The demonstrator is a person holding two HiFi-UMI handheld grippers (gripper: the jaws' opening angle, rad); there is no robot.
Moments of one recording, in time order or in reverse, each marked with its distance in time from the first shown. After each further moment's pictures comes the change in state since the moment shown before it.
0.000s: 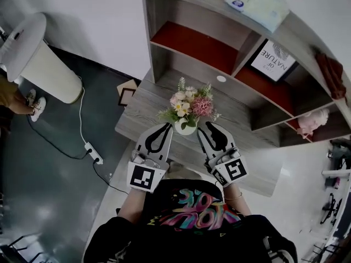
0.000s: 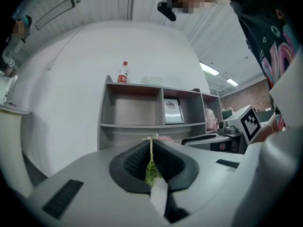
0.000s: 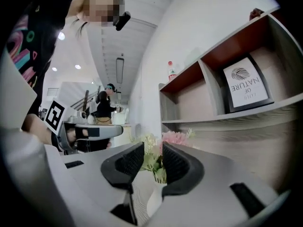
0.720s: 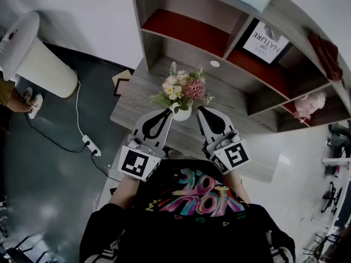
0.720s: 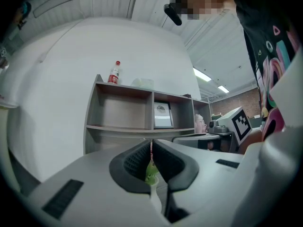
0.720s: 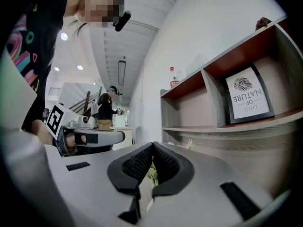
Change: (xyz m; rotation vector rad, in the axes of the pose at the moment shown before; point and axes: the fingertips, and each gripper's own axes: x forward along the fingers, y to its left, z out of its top) left arm 0.004 -0.029 0.016 -0.026 -0.007 -0.127; right arm -0.011 0.002 0.029 -0.021 -0.015 0.012
